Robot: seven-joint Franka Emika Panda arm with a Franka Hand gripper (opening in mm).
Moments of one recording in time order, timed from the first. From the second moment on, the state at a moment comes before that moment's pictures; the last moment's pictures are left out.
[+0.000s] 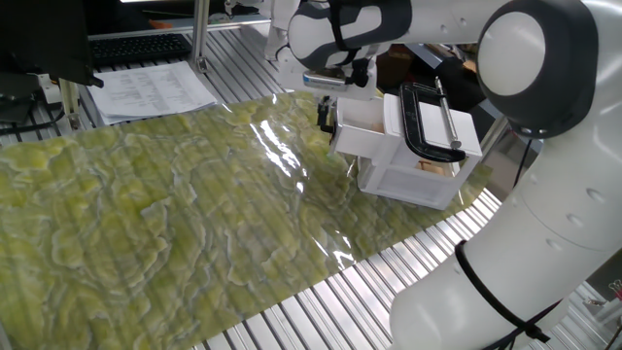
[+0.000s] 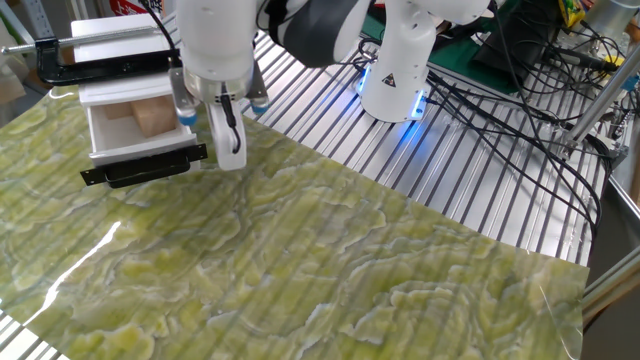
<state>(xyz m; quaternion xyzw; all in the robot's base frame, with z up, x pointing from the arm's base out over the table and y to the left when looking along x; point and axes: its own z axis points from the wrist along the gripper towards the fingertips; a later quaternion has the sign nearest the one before) 0.511 -0.128 0.257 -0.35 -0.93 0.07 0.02</state>
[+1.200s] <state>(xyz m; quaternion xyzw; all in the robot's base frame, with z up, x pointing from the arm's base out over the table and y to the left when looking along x) 0.512 -0.146 0.253 -0.33 -0.94 0.02 0.02</state>
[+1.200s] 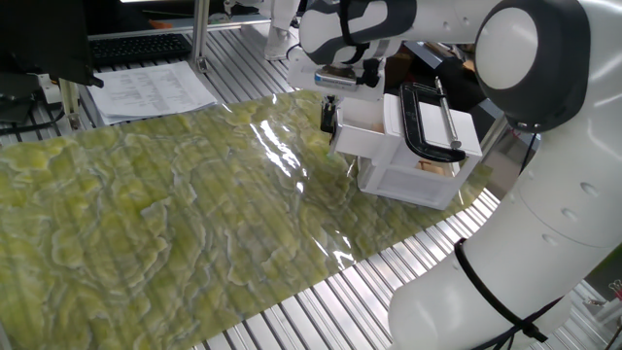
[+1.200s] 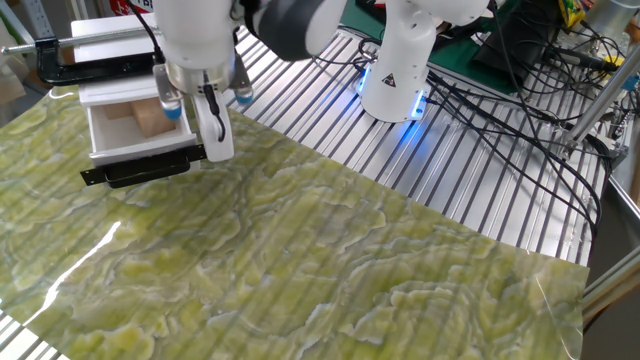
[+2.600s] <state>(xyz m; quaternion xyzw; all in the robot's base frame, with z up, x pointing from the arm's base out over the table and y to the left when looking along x) 0.508 -0.162 0.249 -0.34 -0.94 0.03 0.02</state>
